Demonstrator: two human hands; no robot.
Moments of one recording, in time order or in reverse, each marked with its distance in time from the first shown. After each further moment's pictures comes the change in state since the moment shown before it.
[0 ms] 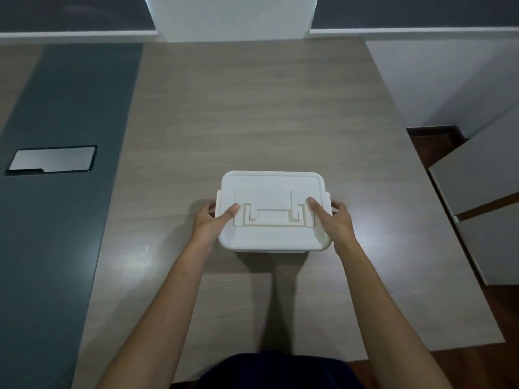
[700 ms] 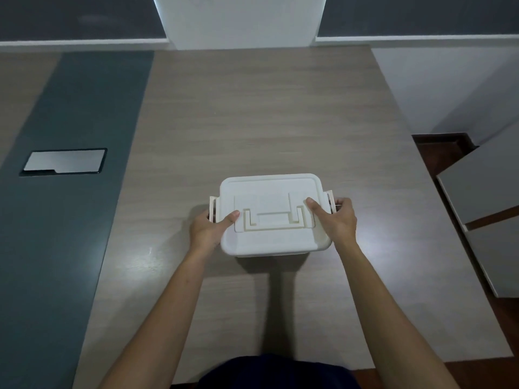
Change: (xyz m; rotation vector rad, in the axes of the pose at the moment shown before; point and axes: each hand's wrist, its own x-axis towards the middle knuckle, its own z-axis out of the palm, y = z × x) left_hand -0.007 -0.005 -0.006 0.101 0.078 0.096; right_hand 0.003 -0.013 0.004 -0.096 0.113 -0.145
